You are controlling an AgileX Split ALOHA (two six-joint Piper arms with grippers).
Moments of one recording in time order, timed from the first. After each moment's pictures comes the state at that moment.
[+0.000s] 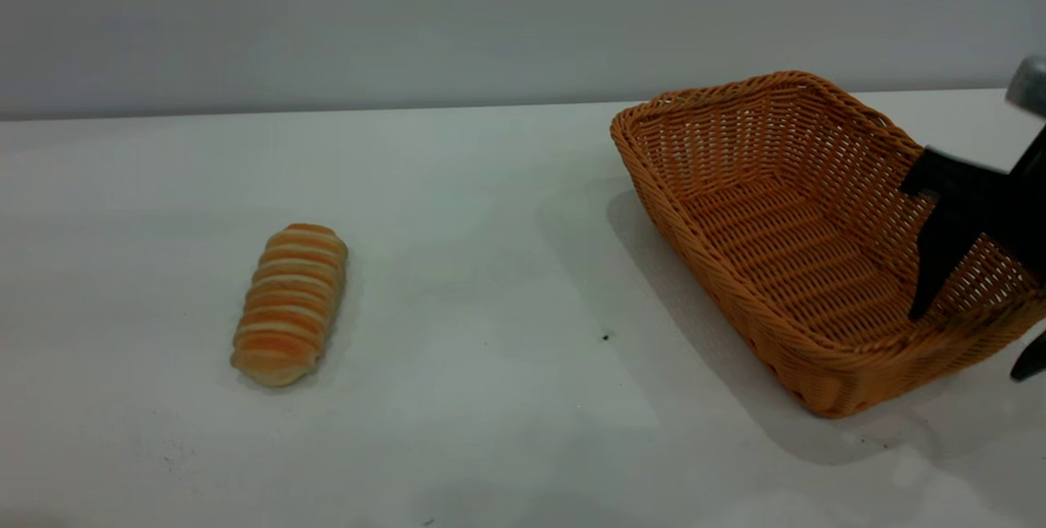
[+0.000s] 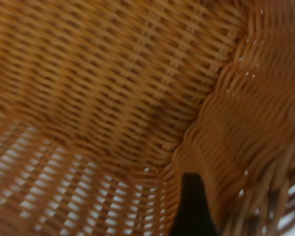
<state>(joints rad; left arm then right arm) -0.16 0.87 -0.64 -0.03 0.69 -0.12 0.16 1.84 -0.76 0.22 0.32 0.73</state>
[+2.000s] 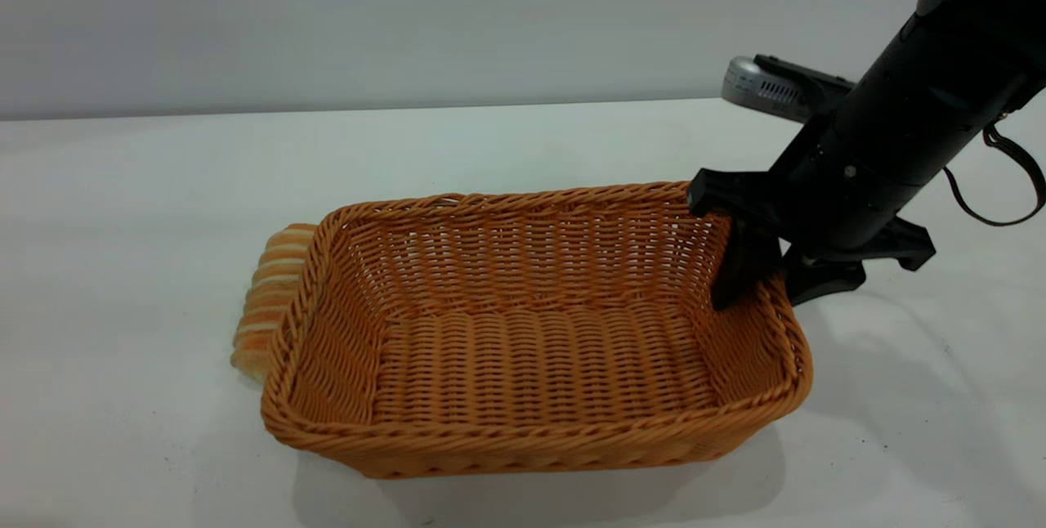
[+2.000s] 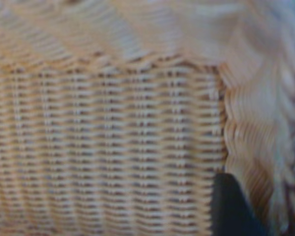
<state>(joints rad) -0.16 0.87 -0.64 -0.03 0.72 -0.12 0.30 2.07 -1.04 0.78 0.34 -0.32</state>
